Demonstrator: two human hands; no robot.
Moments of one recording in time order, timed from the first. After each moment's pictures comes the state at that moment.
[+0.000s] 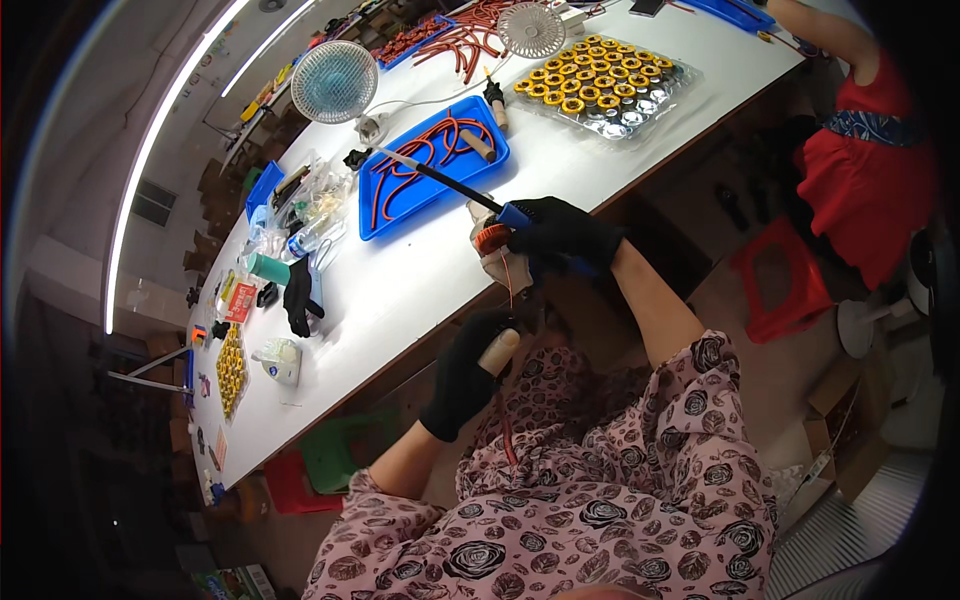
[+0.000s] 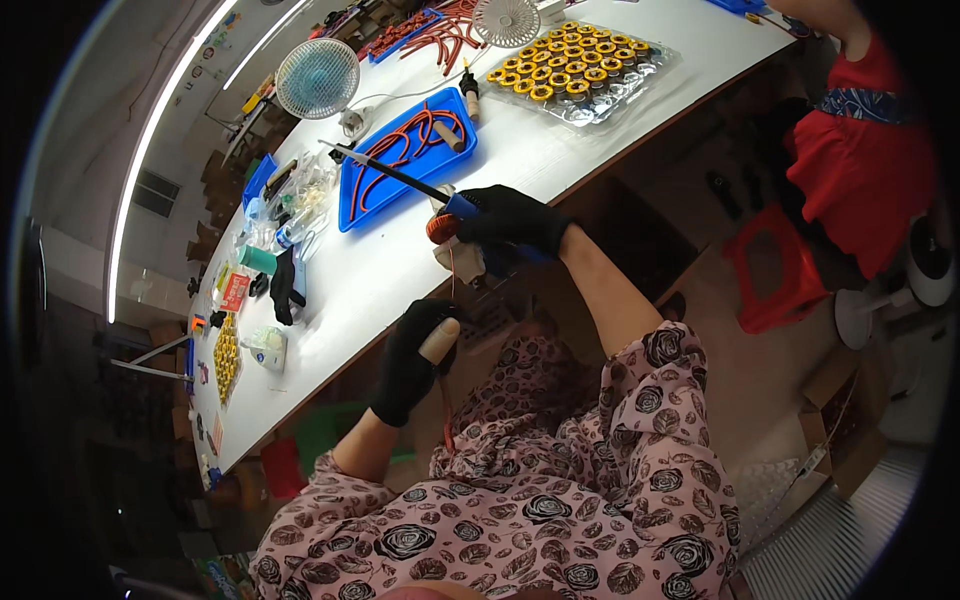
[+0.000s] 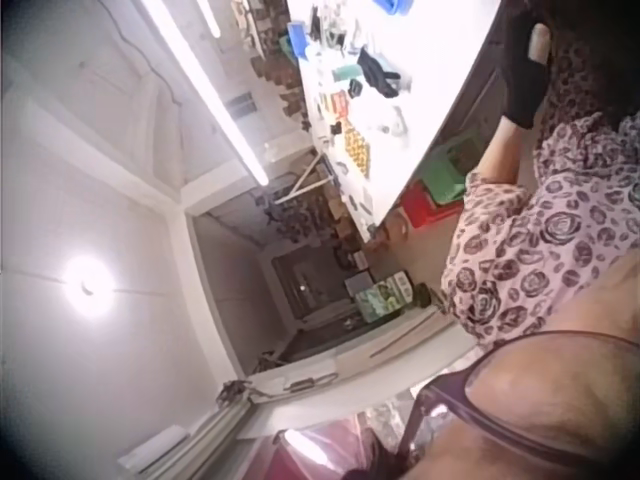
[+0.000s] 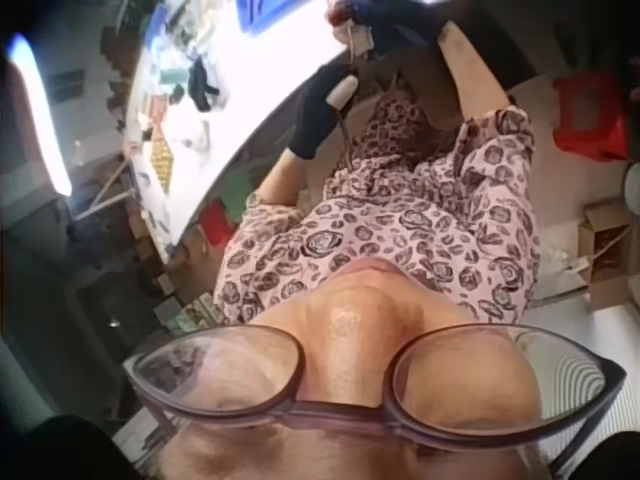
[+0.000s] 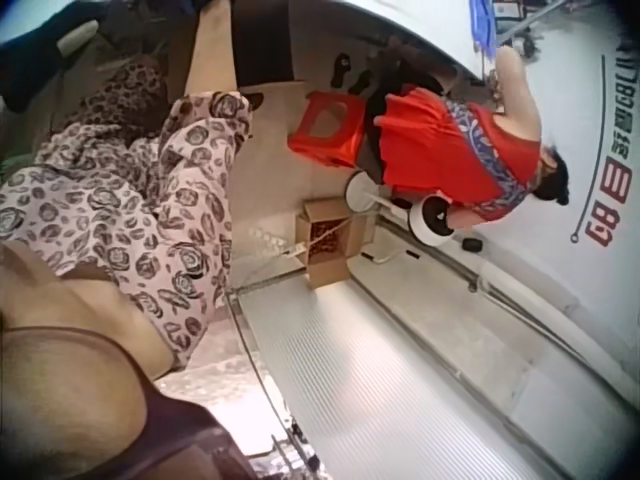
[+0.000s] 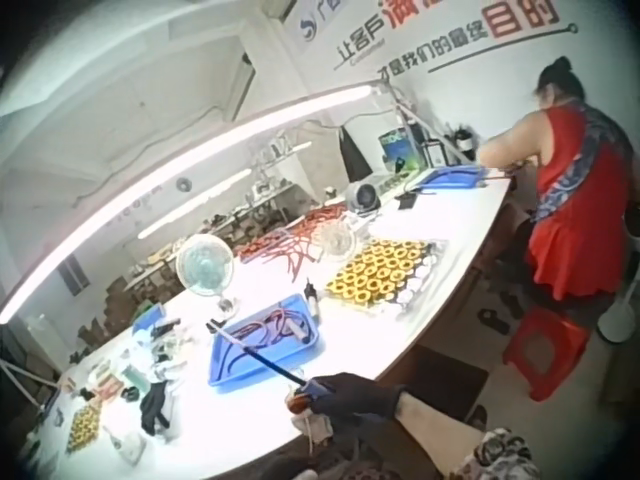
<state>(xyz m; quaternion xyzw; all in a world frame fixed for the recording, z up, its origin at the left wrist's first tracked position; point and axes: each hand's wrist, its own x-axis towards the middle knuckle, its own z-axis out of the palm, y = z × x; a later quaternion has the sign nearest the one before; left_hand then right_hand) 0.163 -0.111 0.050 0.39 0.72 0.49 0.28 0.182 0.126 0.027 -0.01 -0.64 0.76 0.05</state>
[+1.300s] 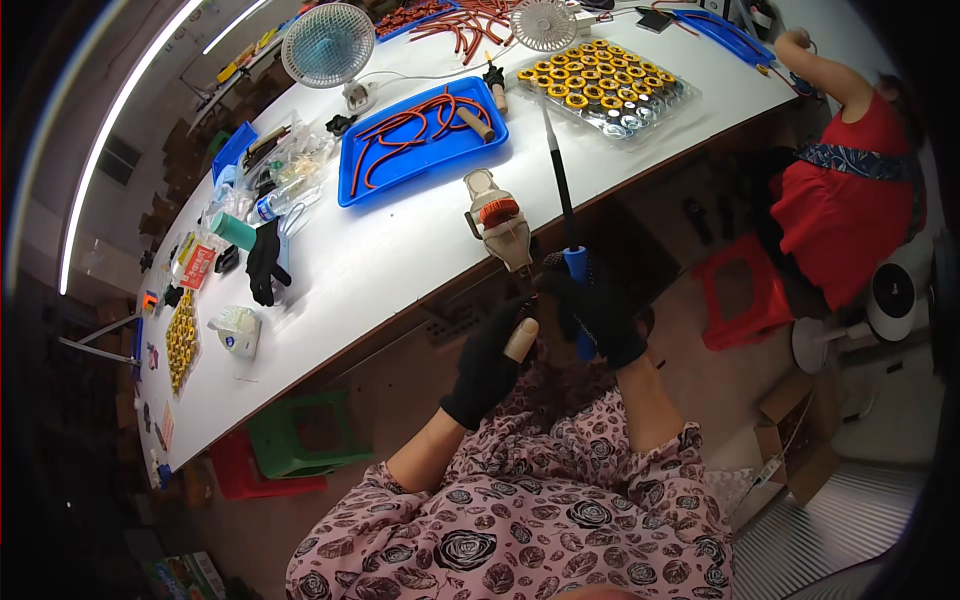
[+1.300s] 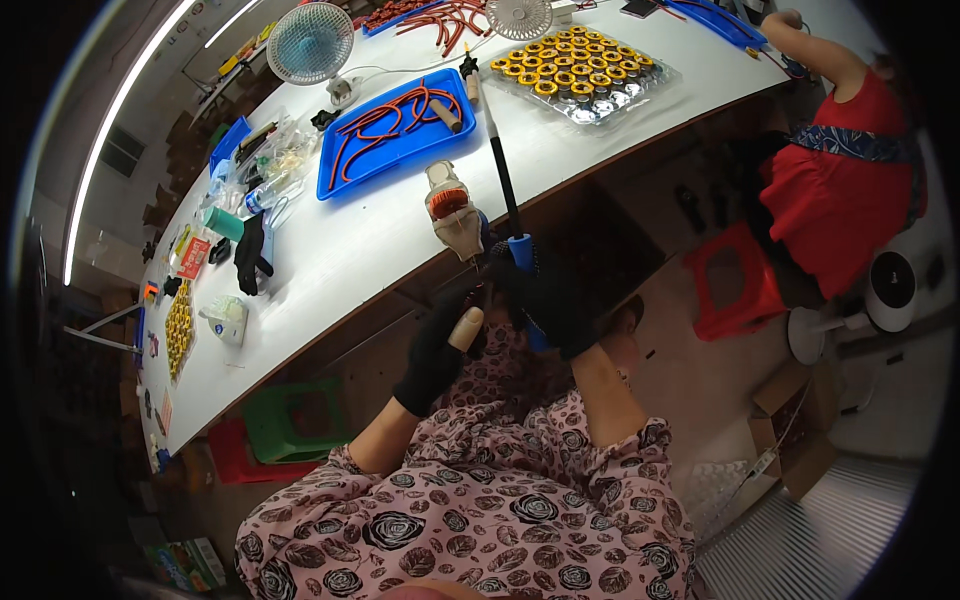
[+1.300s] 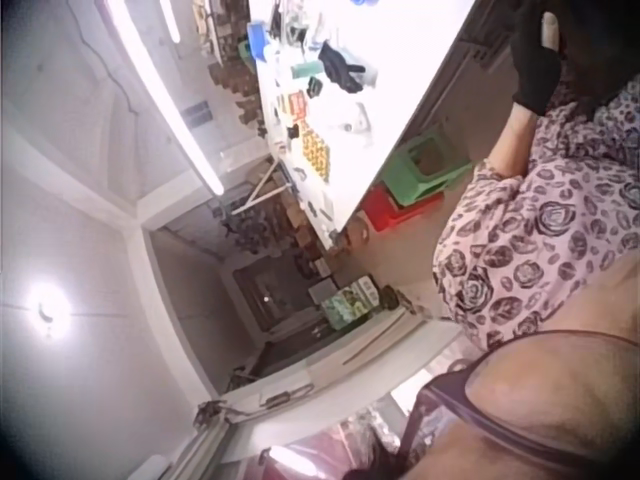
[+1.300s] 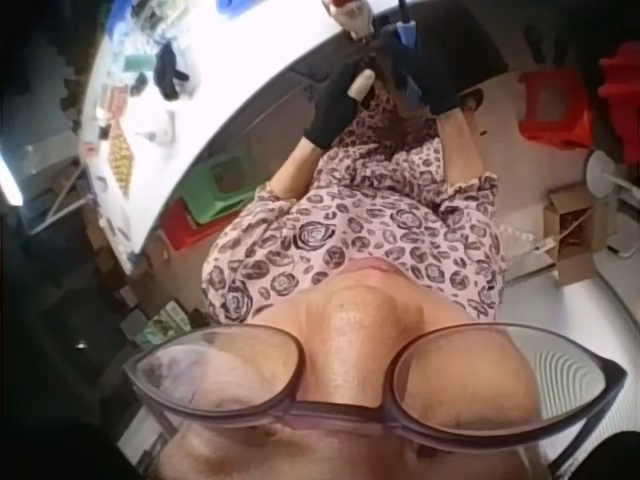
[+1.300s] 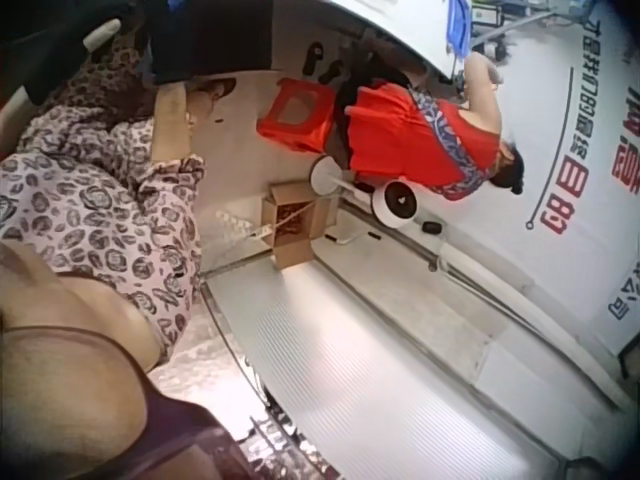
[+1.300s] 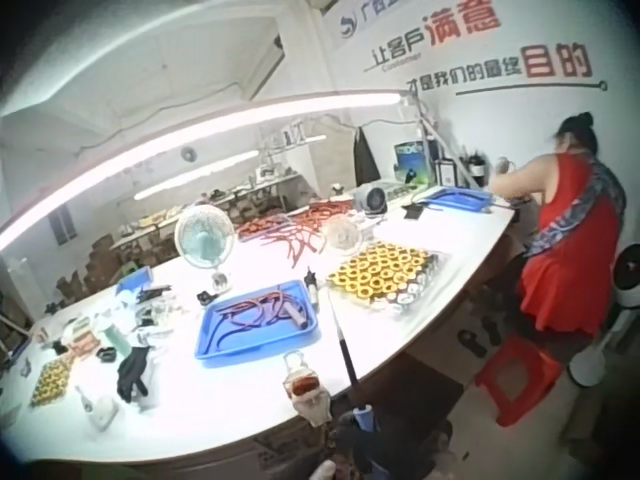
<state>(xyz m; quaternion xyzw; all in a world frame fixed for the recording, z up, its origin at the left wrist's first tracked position) 0.180 -0.115 -0.006 0.37 0.70 0.56 0.25 0.262 0.043 0.018 -0.24 -0.58 0.76 0.17</state>
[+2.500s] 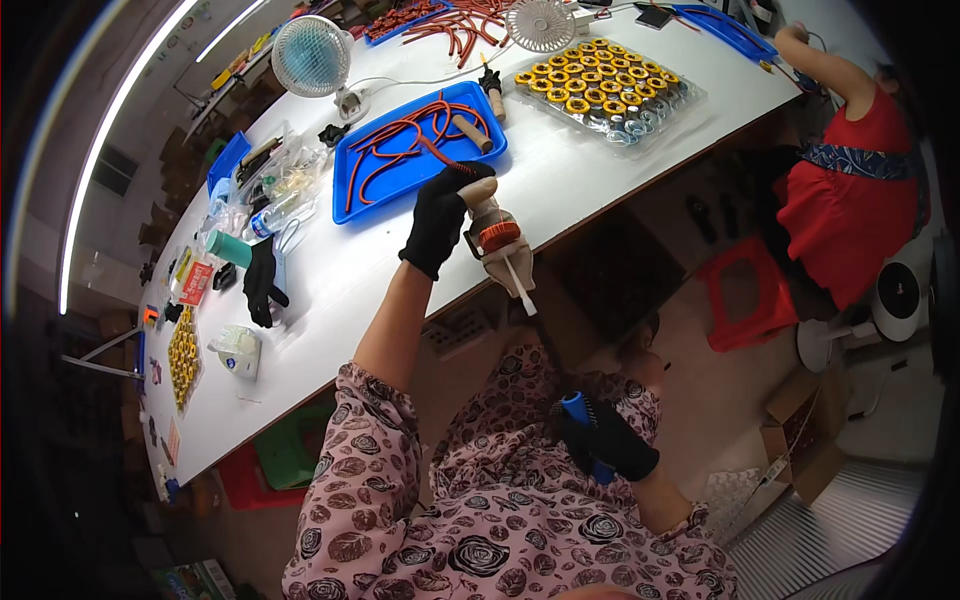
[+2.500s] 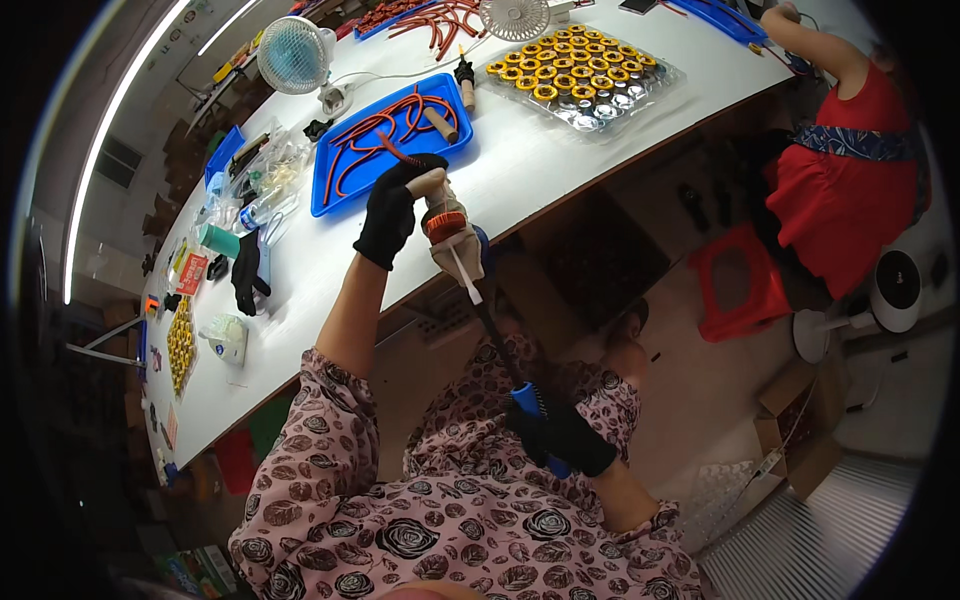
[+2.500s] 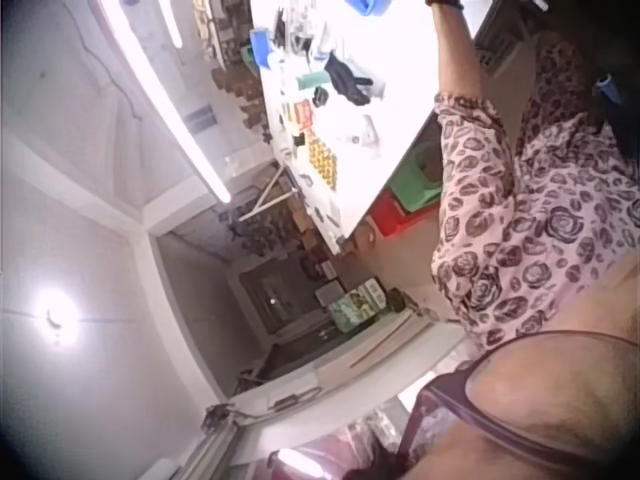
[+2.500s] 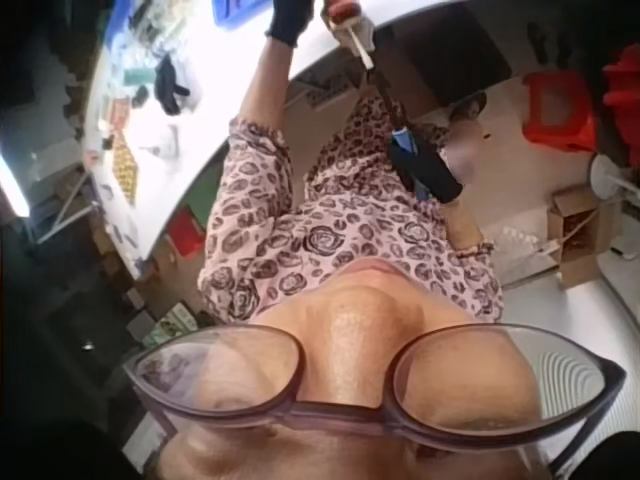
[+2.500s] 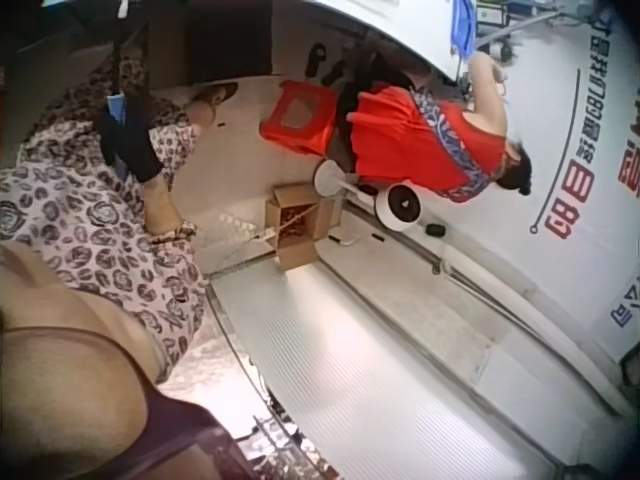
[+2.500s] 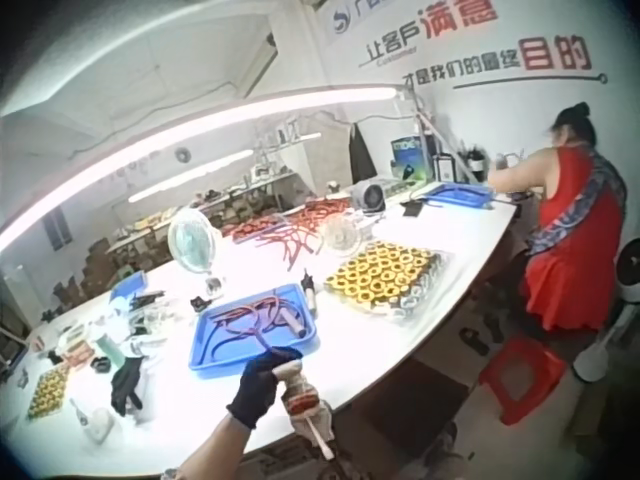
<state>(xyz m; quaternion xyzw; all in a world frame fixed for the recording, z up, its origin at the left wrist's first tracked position) 0.008 -0.002 0.032 0.39 0.62 0.63 0.25 0.346 -0.019 -0.017 -0.27 -0.50 0.82 -0.04</state>
